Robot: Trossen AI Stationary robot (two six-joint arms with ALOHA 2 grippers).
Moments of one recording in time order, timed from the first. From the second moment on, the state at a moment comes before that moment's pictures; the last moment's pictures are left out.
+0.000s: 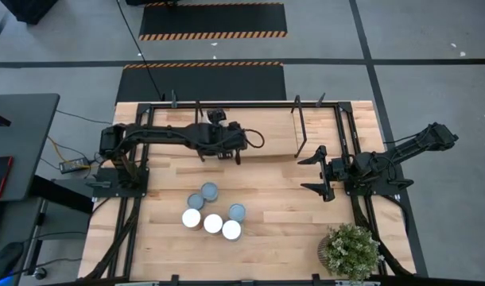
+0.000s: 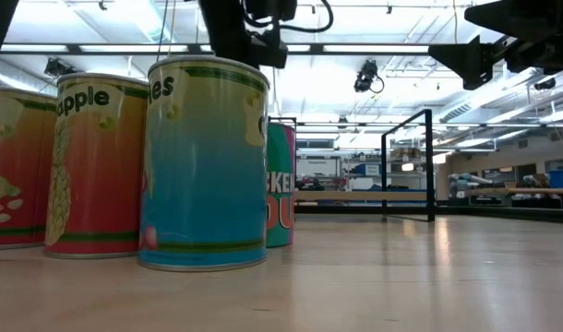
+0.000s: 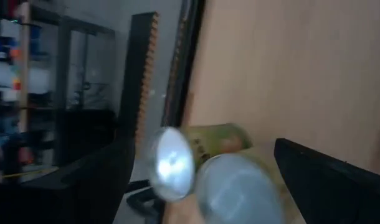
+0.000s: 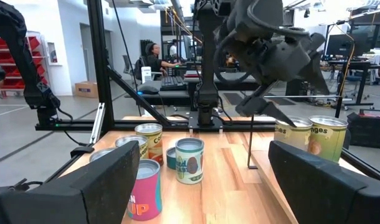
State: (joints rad) left arm 0.09 1.78 1.50 -0.89 -0.78 0.11; right arm 0.33 0.53 0.08 0.54 0.29 -0.04
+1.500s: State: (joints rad) left arm -0.58 1.71 1.29 -1.37 0.16 -1.02; right arm 0.33 0.73 0.08 0.73 0.29 -0.03
